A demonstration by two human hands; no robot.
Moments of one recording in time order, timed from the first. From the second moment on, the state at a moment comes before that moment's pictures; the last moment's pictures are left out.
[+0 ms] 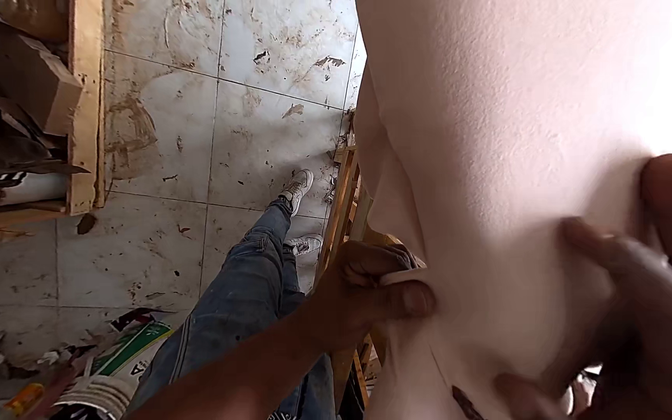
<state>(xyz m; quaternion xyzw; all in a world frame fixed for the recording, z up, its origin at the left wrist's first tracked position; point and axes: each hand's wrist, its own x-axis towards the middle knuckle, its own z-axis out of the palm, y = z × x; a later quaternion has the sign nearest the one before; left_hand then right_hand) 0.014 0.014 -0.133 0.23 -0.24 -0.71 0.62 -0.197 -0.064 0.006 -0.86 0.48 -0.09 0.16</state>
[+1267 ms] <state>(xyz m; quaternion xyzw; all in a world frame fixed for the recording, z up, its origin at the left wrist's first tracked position) -0.014 0.012 -0.123 0.38 -0.23 -0.66 0.60 -0.182 -0.055 0.006 -0.85 0.49 -0.10 0.15</state>
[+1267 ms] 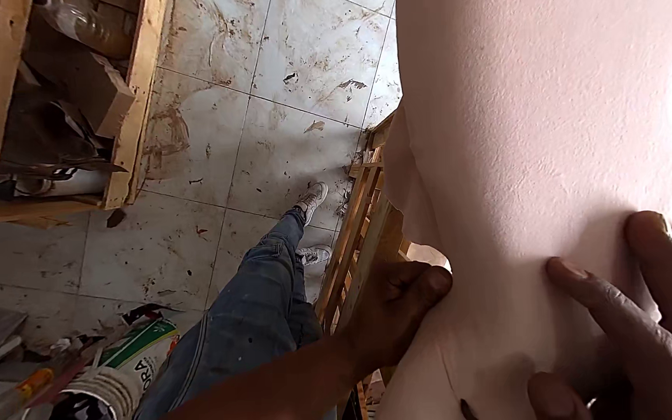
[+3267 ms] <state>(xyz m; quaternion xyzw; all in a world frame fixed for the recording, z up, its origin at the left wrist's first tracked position) 0.019 -0.204 0.109 -0.30 -0.83 -0.43 -0.20 0.035 0.030 -0.017 0.23 0.54 -0.81 0.00</state>
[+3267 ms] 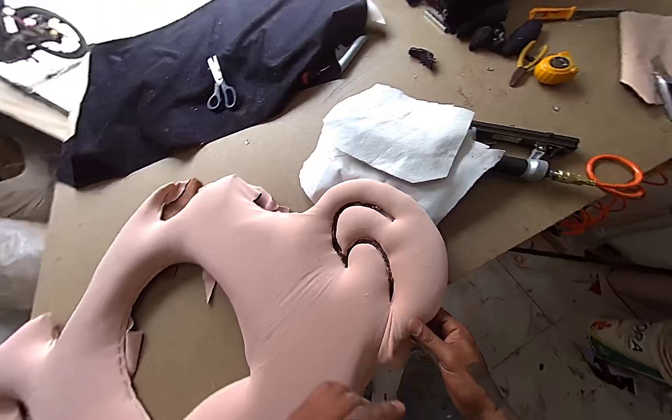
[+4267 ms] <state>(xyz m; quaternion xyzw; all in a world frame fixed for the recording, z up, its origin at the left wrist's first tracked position) -0.084 -0.293 0.011 -0.31 -0.89 -0.33 0.10 0.041 -0.011 -0.001 0.25 0.58 -0.78 0.04</state>
